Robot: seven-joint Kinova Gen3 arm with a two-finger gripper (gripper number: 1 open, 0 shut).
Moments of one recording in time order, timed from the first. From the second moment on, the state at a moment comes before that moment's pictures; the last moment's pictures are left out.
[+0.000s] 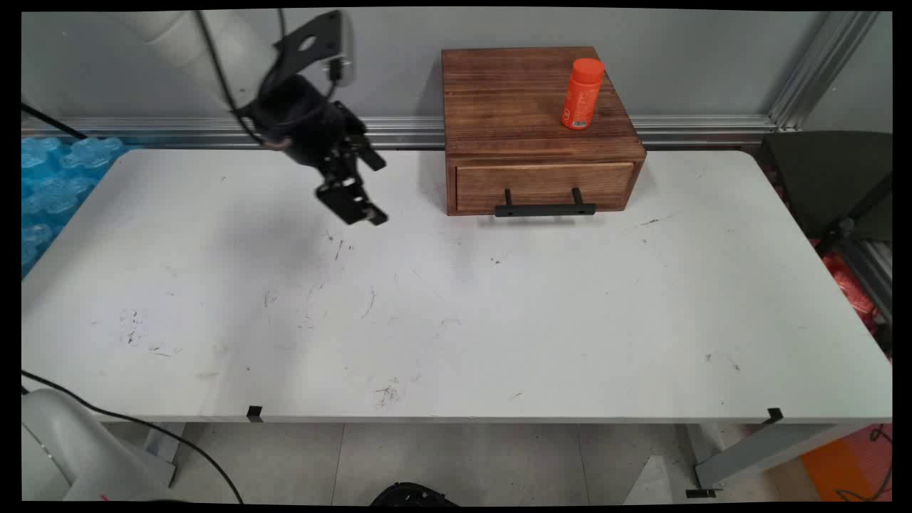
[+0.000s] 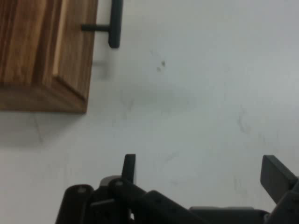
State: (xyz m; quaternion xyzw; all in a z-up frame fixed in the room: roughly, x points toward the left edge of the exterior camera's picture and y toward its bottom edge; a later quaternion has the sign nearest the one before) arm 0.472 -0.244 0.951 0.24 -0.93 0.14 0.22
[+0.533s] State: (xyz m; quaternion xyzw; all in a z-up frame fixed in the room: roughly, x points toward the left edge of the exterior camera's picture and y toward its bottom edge) arm 0.398 -0.287 0.938 0.26 -0.92 0.16 0.24
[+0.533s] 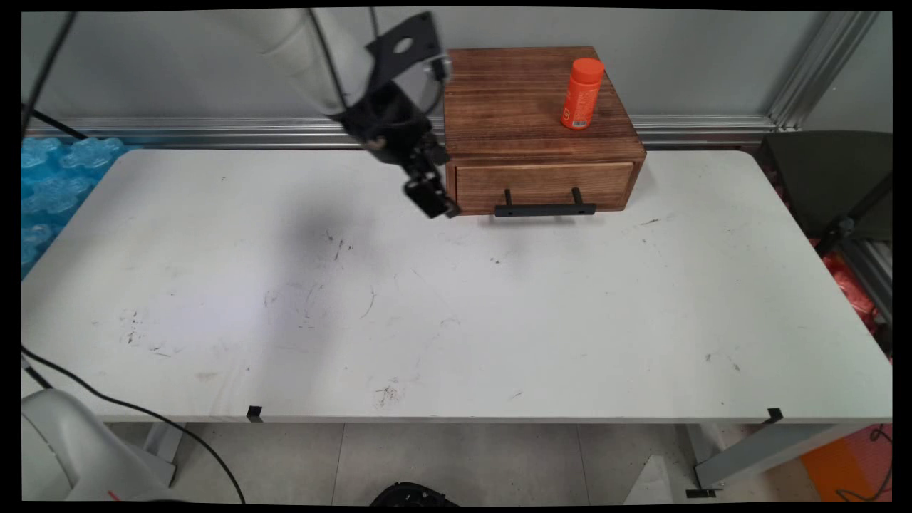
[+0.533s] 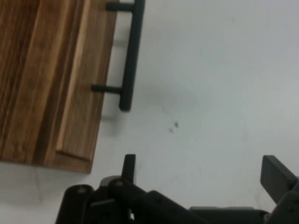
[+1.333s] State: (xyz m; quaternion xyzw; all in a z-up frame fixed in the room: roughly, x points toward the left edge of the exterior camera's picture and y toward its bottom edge) arm 0.311 -0.356 0.884 0.28 -0.92 0.17 0.21
